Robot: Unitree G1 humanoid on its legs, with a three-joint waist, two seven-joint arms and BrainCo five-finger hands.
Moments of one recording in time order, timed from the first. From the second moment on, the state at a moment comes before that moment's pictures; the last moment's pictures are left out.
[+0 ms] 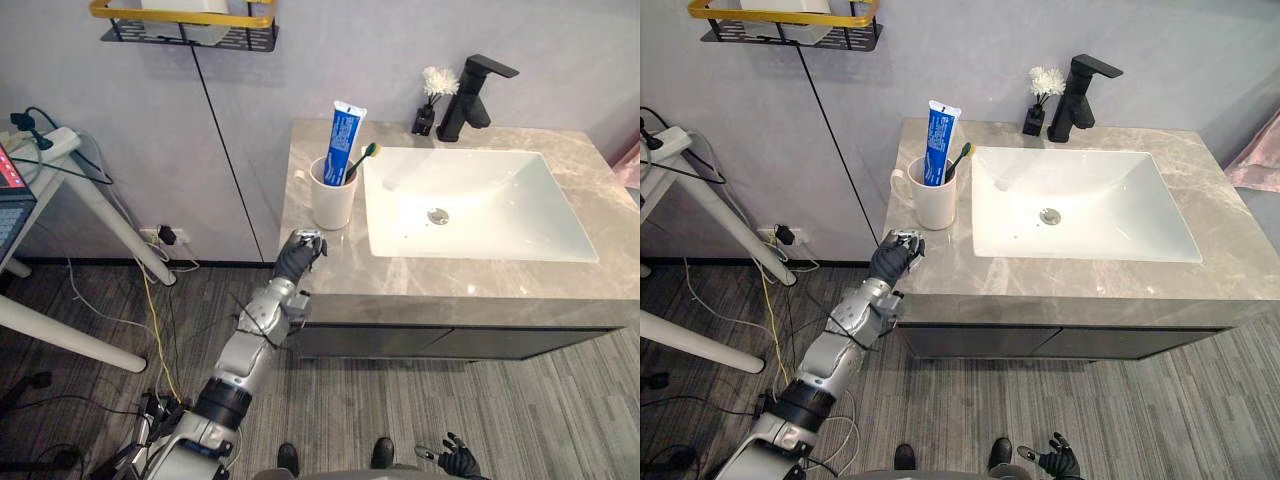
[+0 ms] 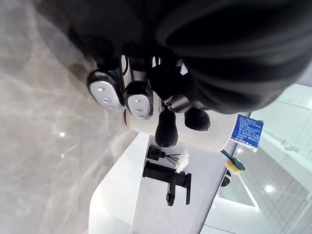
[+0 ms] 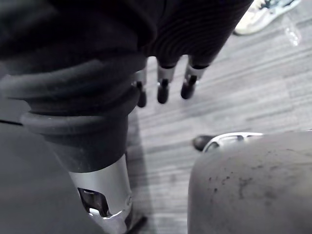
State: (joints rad) left arm -0.32 0.19 -0.29 0.19 -0.42 -0.04 0.03; right arm 0.23 -0.03 -0.16 0.85 0.04 -0.06 -0.04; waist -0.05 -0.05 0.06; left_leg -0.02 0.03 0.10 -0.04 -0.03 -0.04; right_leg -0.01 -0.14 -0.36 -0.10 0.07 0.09
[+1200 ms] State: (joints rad) left arm -0.74 0.12 -0.26 0.50 -0.32 -0.10 0.18; right arm 0.20 -0.05 -0.12 0.79 0.04 -0.06 -0.06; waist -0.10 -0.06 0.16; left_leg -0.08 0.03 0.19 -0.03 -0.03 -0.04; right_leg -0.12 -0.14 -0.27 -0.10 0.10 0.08
